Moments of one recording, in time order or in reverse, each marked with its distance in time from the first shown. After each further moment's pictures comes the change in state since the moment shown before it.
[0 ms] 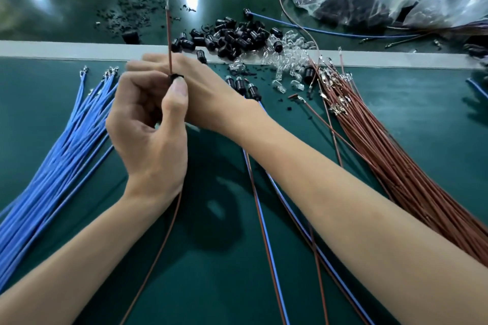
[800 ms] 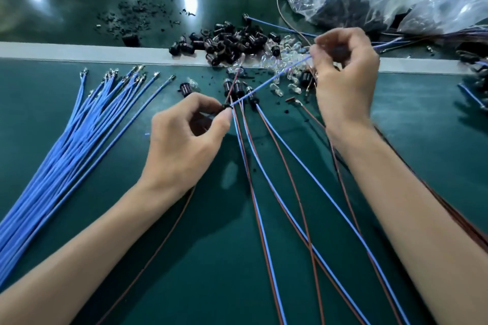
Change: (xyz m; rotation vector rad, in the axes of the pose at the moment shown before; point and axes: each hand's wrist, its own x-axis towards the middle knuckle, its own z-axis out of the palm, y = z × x) left_hand -0.004 -0.003 0.005 0.296 -0.454 -0.155; right_hand -0.091 0.048 -0.078 0.056 0.976 0.509
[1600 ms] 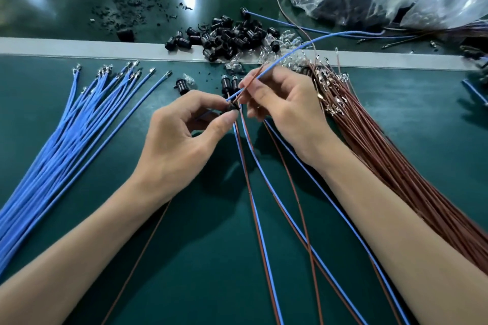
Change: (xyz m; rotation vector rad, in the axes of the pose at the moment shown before) left_hand 0.000 0.002 -0.003 -0.176 -0.122 0.028; right_hand -0.040 -0.008 0.020 0.431 -0.609 0.160
